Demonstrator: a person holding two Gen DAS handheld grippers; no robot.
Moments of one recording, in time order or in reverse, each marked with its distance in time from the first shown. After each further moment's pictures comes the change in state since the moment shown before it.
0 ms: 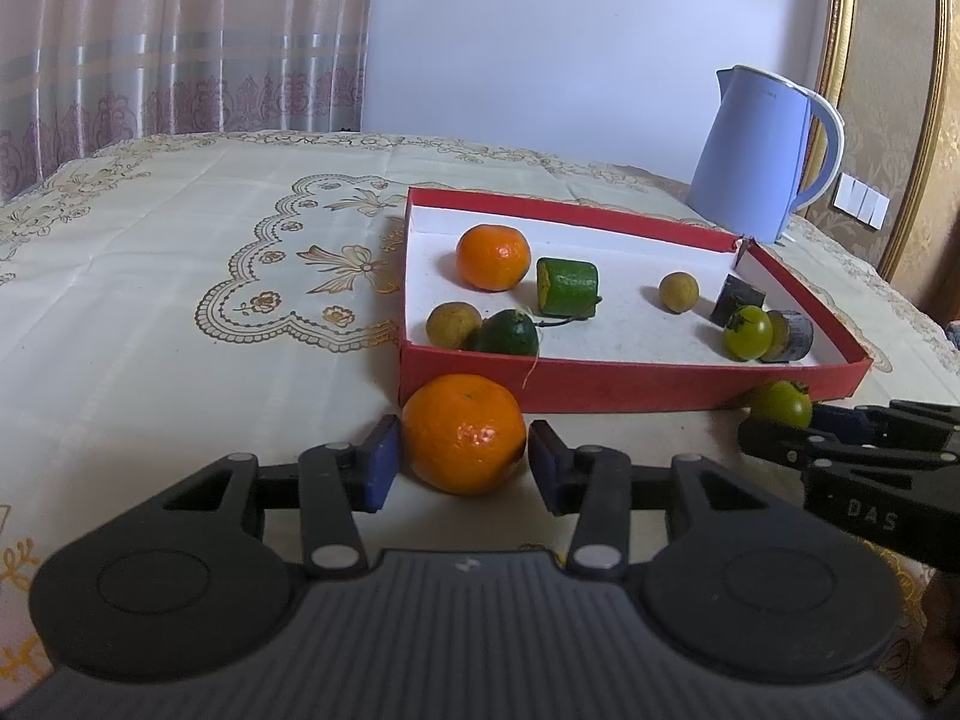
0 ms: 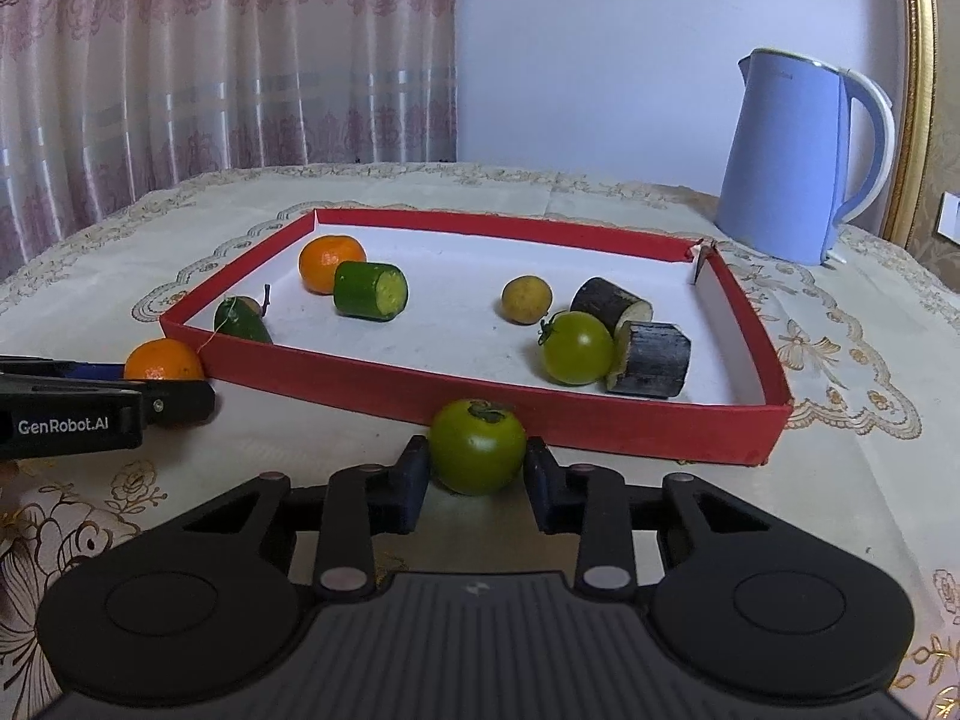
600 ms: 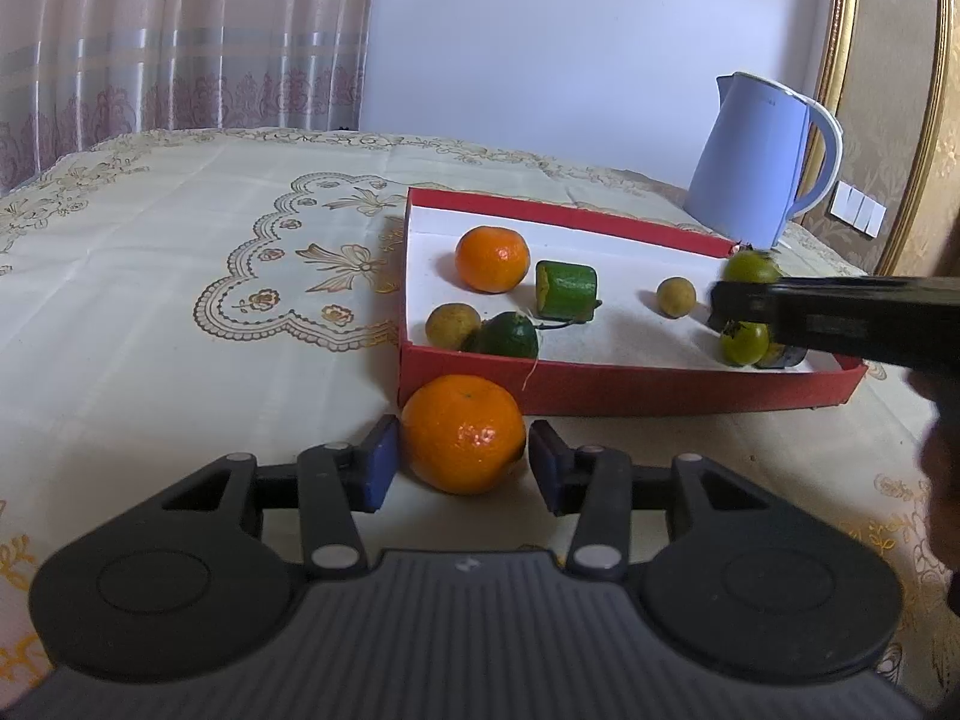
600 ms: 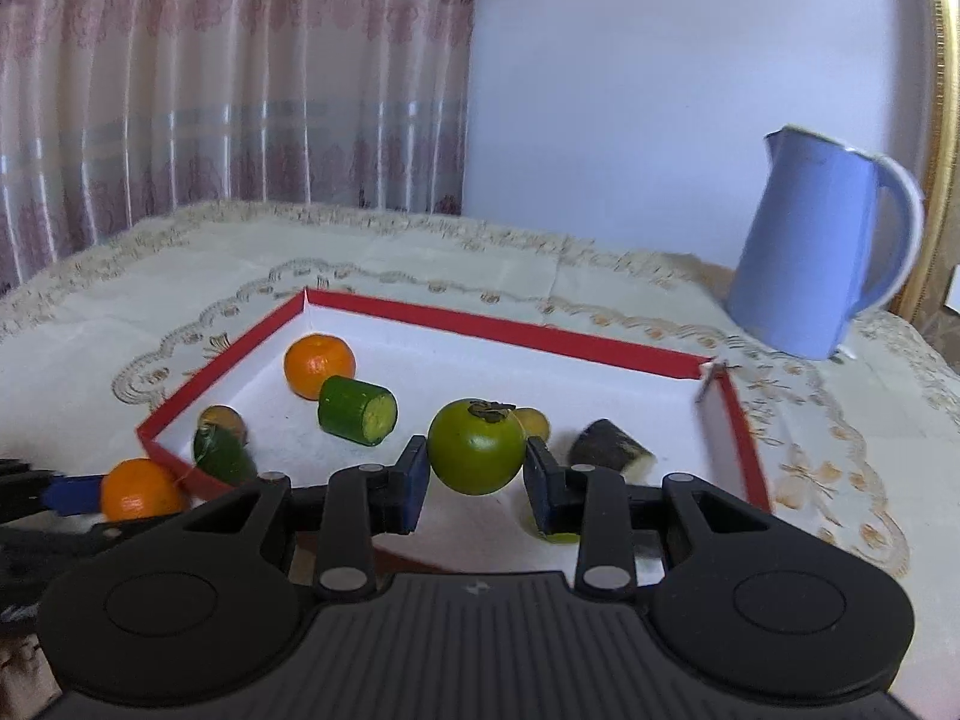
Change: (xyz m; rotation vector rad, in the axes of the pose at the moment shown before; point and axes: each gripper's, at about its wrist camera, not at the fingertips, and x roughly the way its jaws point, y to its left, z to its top) left arm -0.001 0.003 0.000 -0.017 -0.003 -0.015; right arm 0.024 0.004 0.062 -0.071 -0.039 -0.011
